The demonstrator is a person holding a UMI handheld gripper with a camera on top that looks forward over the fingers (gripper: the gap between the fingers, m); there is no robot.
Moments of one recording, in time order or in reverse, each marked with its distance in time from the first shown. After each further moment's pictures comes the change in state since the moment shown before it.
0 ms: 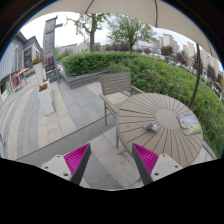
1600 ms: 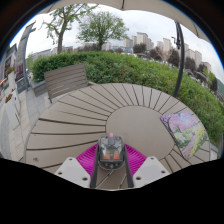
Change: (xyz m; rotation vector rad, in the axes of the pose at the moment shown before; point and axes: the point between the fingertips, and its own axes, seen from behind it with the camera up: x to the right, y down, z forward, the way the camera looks) arm 0.343 -0.010 0.354 0.024 0.277 0.127
